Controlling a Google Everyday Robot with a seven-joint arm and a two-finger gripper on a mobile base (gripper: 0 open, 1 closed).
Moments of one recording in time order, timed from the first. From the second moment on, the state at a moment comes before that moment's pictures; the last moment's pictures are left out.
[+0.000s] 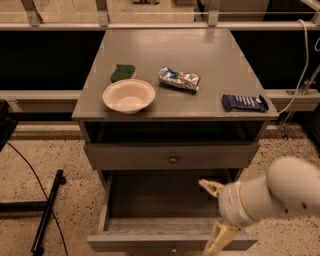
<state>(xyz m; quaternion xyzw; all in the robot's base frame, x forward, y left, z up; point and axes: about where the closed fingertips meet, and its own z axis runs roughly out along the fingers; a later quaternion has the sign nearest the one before) 0.384 -0.123 0.658 -0.66 0.68 0.15 0.26</state>
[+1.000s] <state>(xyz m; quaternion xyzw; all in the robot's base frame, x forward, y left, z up) 0.373 -0.157 0.555 -0.61 0.69 0.14 0.35</state>
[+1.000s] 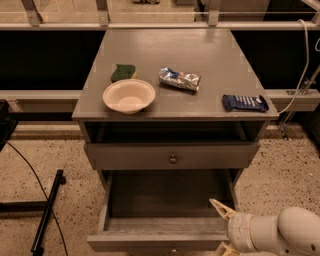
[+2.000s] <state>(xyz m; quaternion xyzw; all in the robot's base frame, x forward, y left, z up) 0.363 -0.196 0.454 -0.65 0.65 0.14 0.37</state>
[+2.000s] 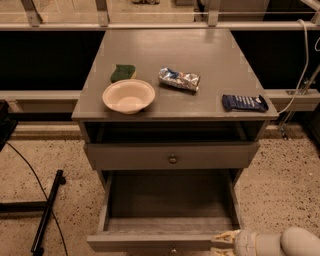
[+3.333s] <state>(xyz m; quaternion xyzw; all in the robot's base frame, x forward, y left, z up) 0.384 -0.189 0.362 -0.65 0.64 0.15 0.38</state>
